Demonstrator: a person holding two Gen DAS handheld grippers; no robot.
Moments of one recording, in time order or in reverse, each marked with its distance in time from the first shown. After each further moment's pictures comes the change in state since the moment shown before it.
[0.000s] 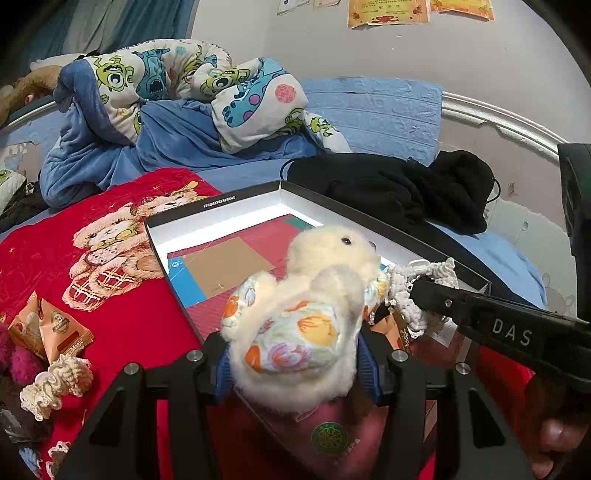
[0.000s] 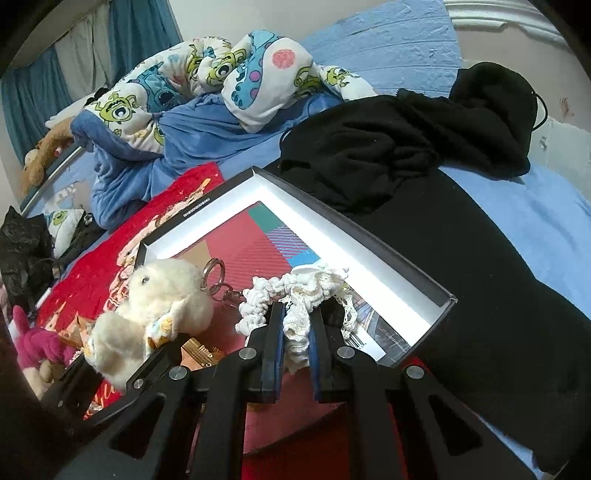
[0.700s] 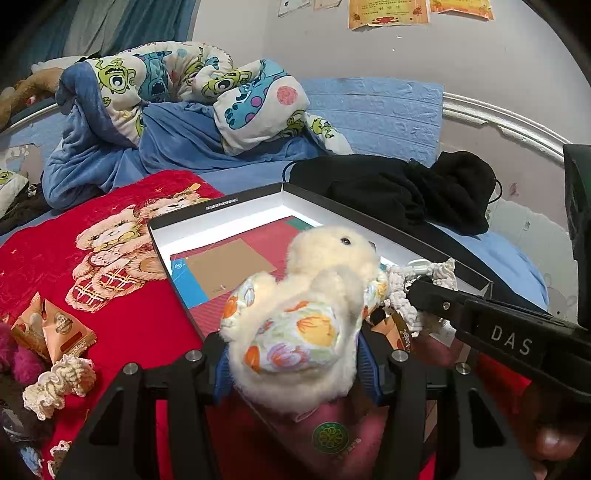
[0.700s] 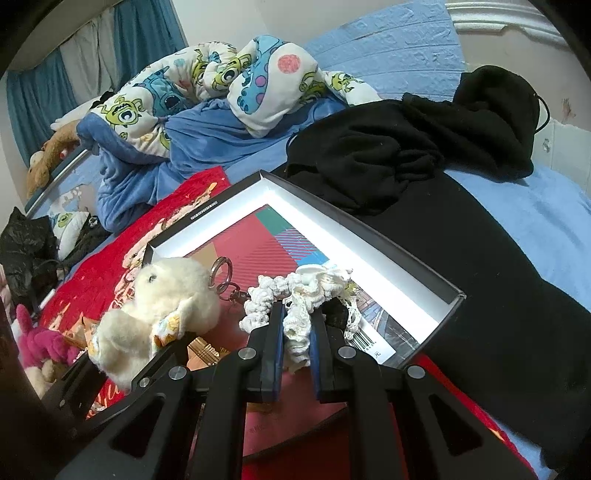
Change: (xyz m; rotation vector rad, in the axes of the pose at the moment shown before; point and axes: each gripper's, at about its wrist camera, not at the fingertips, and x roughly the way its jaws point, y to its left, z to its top) left arm -0.001 0.000 0.001 -0.001 -0.007 0.009; right arm -0.002 0.005 -0.004 -0.004 -0.026 0.019
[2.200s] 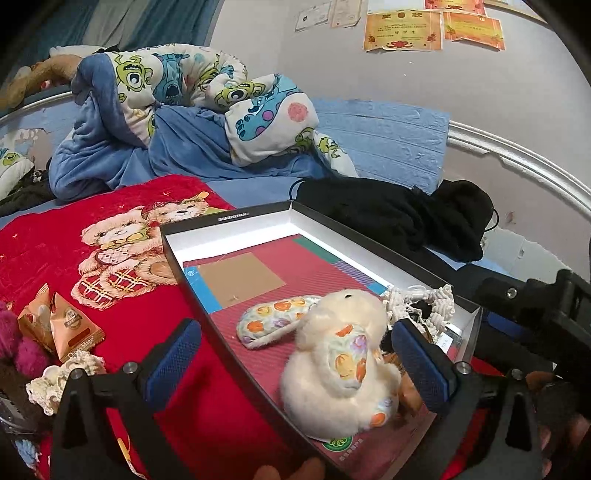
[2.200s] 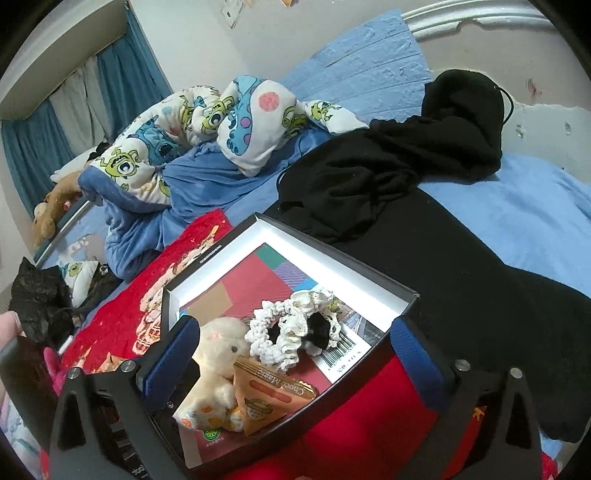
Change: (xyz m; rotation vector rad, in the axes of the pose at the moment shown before) left arm -0.017 0.013 0.001 -0.075 -0.066 -0.019; right arm -0.038 -0.014 0.001 0.132 -0.127 0.031
